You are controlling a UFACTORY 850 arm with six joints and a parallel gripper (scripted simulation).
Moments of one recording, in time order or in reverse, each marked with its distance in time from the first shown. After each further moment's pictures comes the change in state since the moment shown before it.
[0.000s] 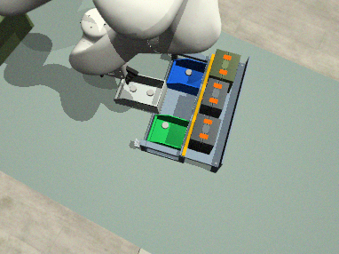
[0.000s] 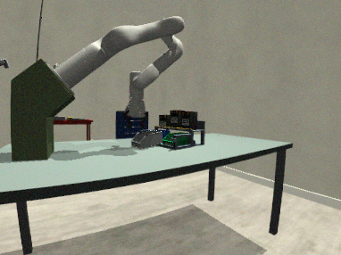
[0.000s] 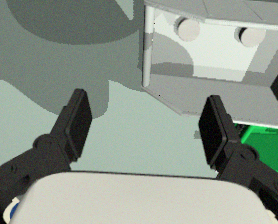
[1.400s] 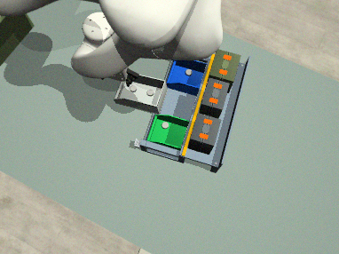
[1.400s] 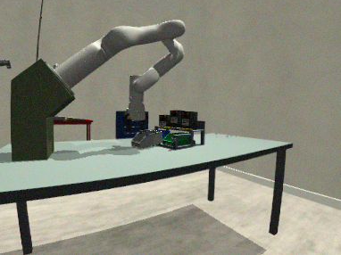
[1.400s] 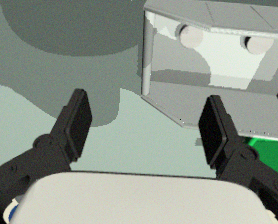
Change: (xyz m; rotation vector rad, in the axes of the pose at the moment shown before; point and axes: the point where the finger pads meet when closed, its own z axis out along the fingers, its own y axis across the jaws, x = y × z) arm 0.000 0.000 0.017 0.000 0.000 0.000
